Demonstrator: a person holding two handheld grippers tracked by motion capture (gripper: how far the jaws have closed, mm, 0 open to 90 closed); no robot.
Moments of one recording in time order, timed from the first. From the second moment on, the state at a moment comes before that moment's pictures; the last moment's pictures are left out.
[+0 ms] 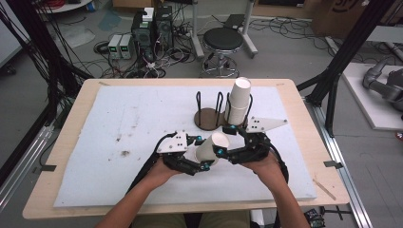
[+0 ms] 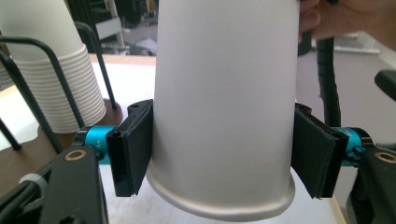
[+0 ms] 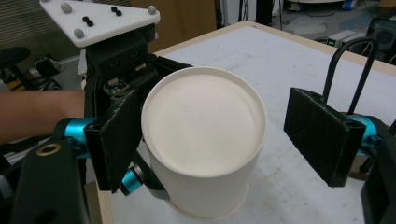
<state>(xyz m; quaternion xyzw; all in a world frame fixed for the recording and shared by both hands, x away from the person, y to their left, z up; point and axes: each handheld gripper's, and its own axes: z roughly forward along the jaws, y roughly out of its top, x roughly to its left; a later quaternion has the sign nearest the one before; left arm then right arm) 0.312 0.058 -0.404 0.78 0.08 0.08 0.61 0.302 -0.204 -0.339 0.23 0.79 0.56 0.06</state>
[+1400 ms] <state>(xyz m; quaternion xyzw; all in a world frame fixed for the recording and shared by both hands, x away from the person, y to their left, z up) 0.314 0.065 -0.380 0.88 0.05 0.04 0.46 0.329 -0.167 -0.336 0.03 0.93 0.37 0.00</state>
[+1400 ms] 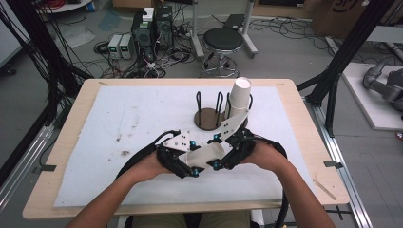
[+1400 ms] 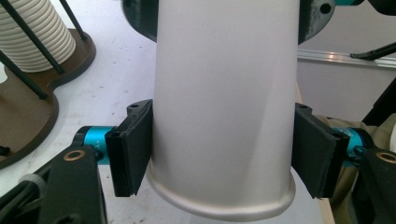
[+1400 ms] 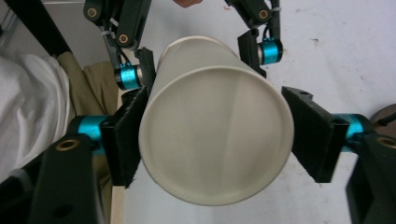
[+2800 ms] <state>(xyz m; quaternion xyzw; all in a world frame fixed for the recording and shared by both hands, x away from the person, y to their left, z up) 0.309 0.112 -0.400 0.73 0.13 0.04 0.67 0.320 -0.216 -0.360 0.12 0.85 0.51 -0.01</state>
